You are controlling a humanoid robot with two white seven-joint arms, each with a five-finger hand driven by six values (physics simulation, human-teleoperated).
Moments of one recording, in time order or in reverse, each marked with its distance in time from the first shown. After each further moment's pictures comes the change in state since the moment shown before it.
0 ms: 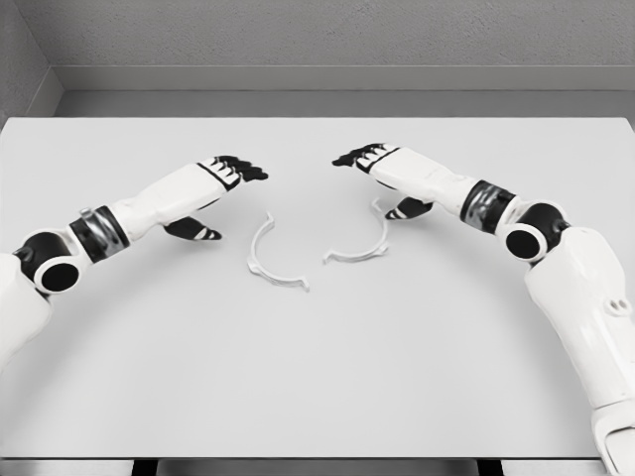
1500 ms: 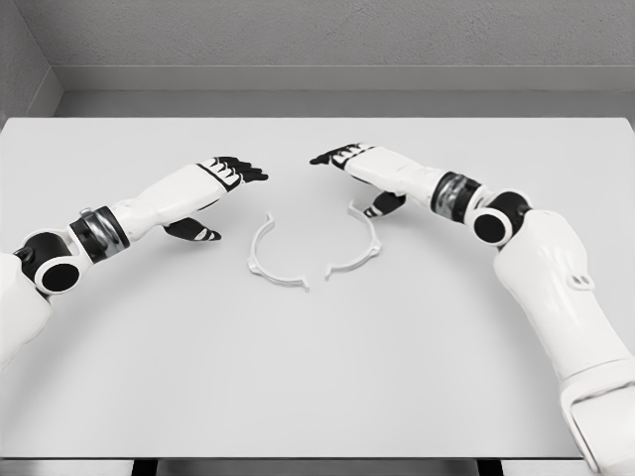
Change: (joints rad) left arm -0.002 -0.002 -0.003 0.002 0.000 0.000 0.000; right arm -0.113 0.096 0.058 0.191 0.001 0.000 -0.003
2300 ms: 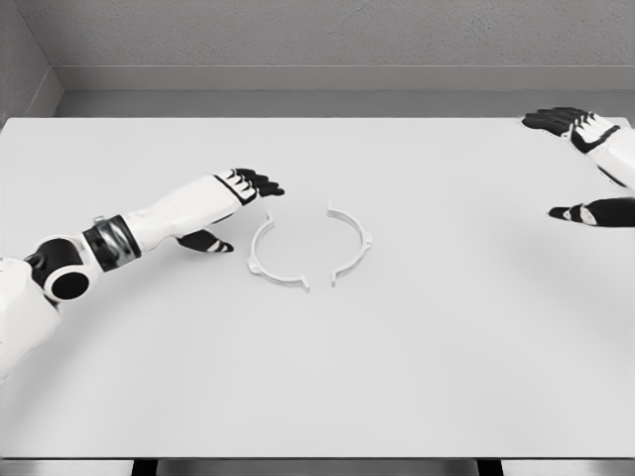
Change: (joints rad) left arm 0.012 0.008 -0.050 -0.065 0.005 0.000 0.000; right arm 0.623 -0.636 -0.494 -0.769 -0.673 0.003 0.008
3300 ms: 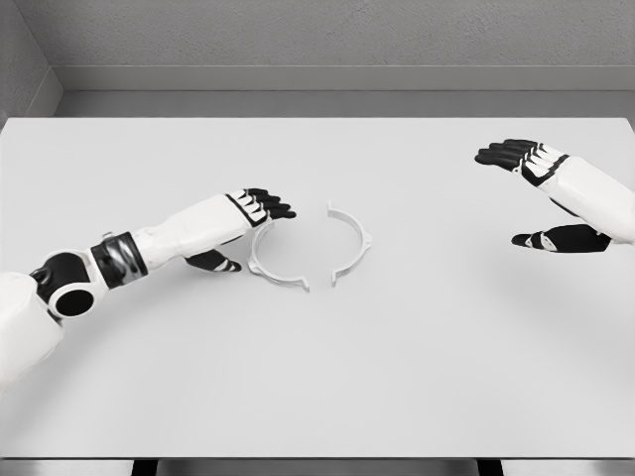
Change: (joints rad) left arm 0.044 0.017 -0.020 -0.066 -0.010 0.000 -0.001; right arm 0.003 0.044 0.091 -0.039 0.064 -0.003 0.002
